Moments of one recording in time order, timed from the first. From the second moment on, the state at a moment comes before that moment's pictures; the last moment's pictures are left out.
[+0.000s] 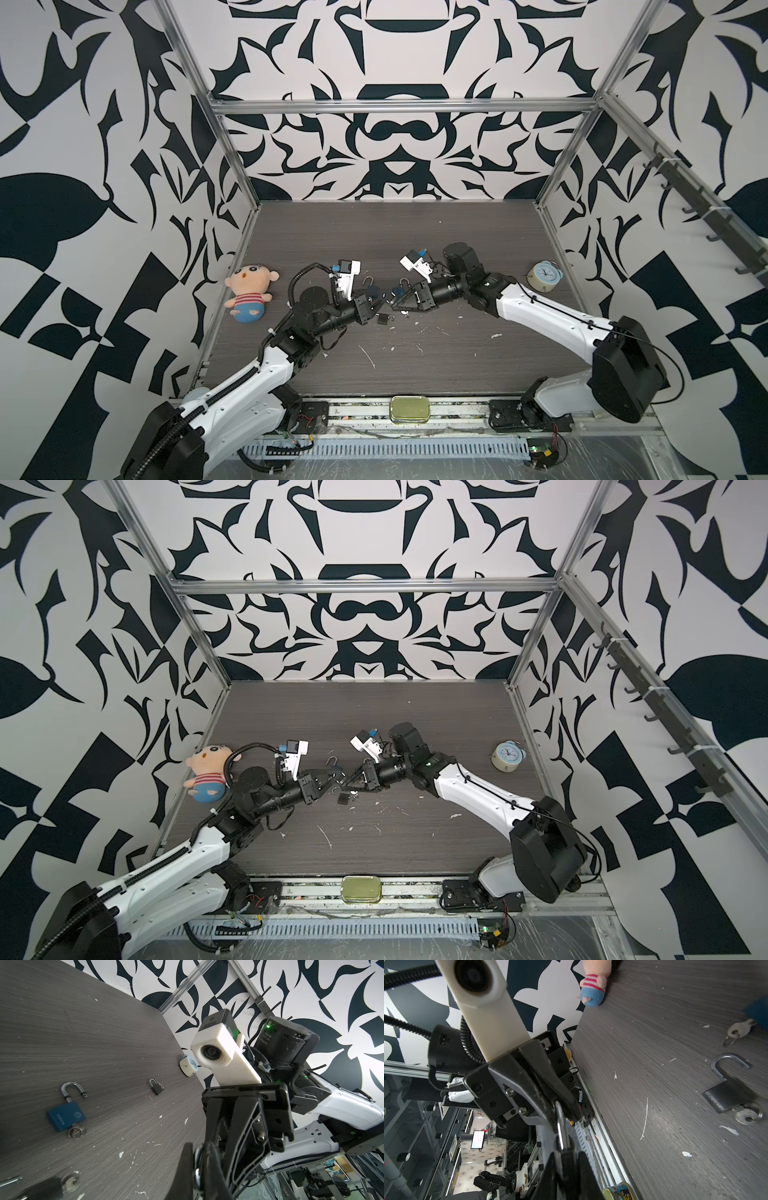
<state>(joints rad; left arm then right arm) -0.65 0.93 0.40 0.41 0.49 -0.82 0.67 1.42 0.96 -0.12 -1.01 0.70</state>
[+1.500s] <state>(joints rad) -0.83 0.91 0.38 0.43 0.11 -0.87 0.62 1.49 1.01 -0.16 -1.07 0.67</state>
